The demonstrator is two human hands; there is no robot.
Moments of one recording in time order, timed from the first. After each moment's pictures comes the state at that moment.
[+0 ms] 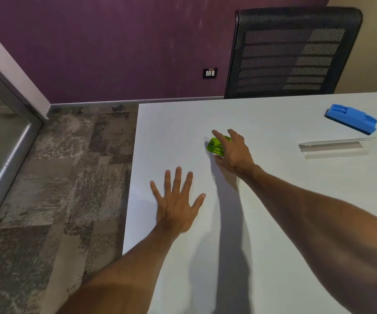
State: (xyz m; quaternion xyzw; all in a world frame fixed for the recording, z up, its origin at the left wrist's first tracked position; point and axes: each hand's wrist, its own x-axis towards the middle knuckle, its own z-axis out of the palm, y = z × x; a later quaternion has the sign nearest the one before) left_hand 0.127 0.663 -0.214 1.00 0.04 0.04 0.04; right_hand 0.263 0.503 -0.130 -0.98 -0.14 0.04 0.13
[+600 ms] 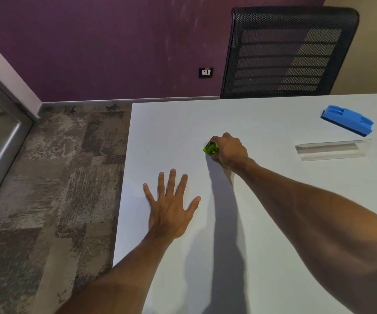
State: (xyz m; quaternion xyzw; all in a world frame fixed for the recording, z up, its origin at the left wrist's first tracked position) left_hand 0.129 0.664 -0.214 1.00 0.03 0.03 0.04; right_hand 0.291 0.507 -0.135 -0.98 -0.11 0.09 0.10
